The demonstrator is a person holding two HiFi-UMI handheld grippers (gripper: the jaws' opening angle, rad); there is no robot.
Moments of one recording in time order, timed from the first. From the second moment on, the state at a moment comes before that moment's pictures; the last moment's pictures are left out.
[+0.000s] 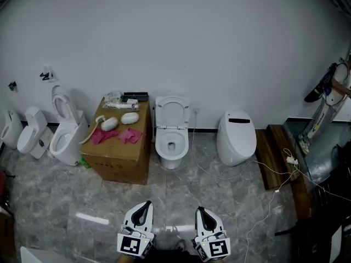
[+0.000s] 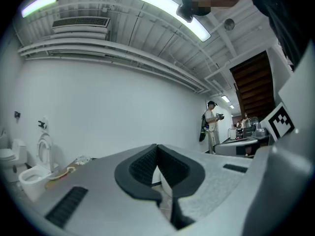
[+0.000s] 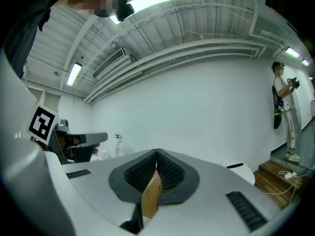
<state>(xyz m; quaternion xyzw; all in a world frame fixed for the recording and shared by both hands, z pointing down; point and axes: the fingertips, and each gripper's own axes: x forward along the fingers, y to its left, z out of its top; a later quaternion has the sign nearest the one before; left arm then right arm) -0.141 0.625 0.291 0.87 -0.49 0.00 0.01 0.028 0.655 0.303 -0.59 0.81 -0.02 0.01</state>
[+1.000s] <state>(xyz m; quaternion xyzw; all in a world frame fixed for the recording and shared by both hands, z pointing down) -0.105 0.494 0.318 0.86 -0.52 -0.02 0.02 0.063 0.521 0.344 -0.57 0.82 -0.03 -0.01</state>
